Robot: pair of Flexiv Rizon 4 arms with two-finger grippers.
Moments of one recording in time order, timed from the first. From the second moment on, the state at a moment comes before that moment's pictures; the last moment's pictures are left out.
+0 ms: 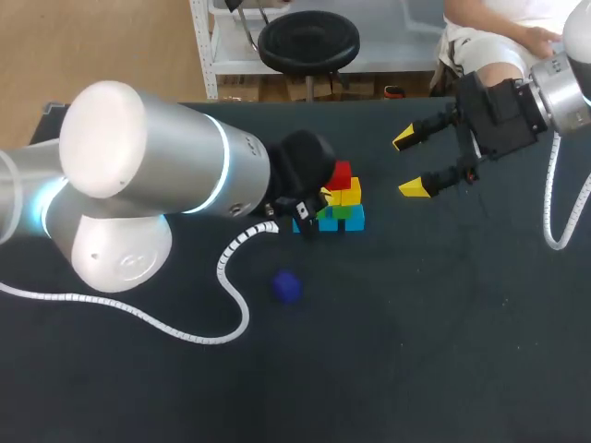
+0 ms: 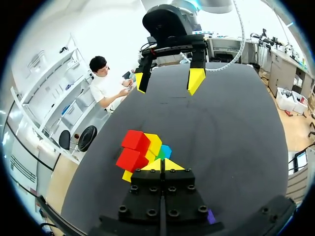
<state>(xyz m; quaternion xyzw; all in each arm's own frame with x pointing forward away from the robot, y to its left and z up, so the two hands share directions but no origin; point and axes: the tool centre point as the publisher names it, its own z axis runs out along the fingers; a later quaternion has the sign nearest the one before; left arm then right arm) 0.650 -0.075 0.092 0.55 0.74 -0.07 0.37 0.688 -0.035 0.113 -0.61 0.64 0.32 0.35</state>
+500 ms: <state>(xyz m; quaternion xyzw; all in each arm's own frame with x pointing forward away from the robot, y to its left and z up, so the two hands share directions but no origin) 0.656 -0.075 0.090 0.55 0.74 -0.07 0.37 0.688 -0.035 0.113 -0.61 0.64 0.32 0.35</state>
